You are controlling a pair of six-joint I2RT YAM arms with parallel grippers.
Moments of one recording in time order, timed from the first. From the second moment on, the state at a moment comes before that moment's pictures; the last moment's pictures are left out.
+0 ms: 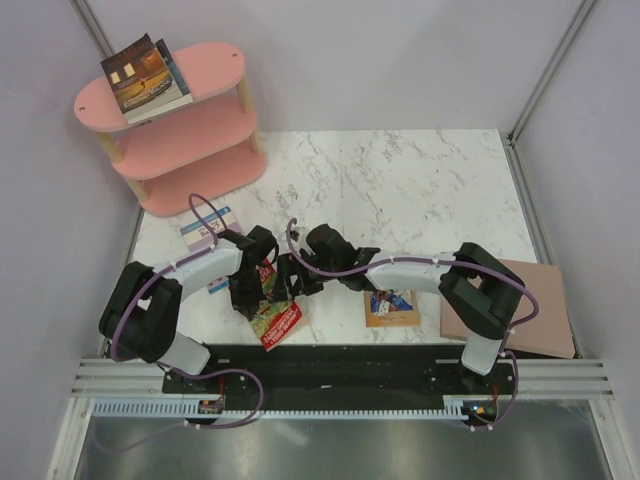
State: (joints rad) left arm -0.49 1.51 0.82 -0.98 -0.08 -0.72; right arm 0.97 1.81 1.06 0.11 -0.42 0.71
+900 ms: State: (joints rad) left arm -0.49 1.49 0.80 -1.01 -0.10 -0.72; right arm 0.96 1.88 1.01 0.23 -0.43 0.79
